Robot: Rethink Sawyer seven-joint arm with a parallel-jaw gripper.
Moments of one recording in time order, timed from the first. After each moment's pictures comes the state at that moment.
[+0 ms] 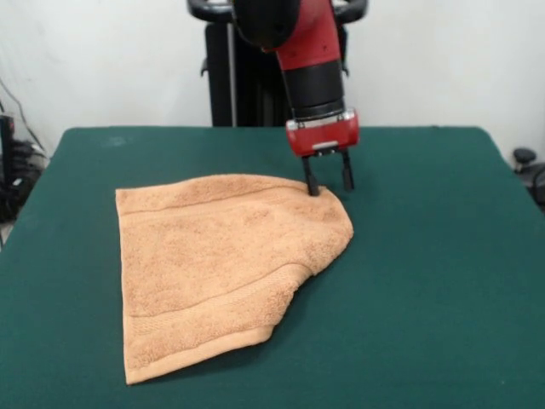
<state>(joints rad) -0.08 -0.48 -0.02 1.83 -1.25 -0.28 3.08</state>
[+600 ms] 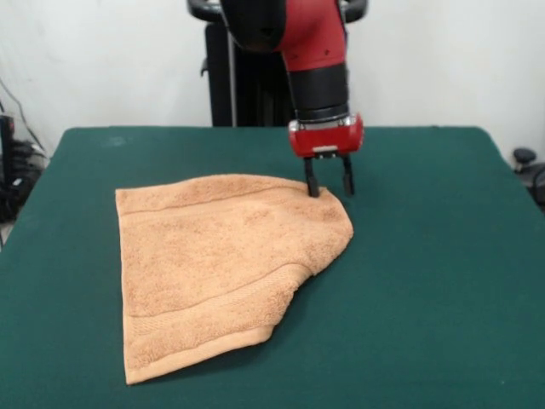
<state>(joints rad) -0.16 -0.51 0.08 1.86 -1.16 -0.14 3.08</state>
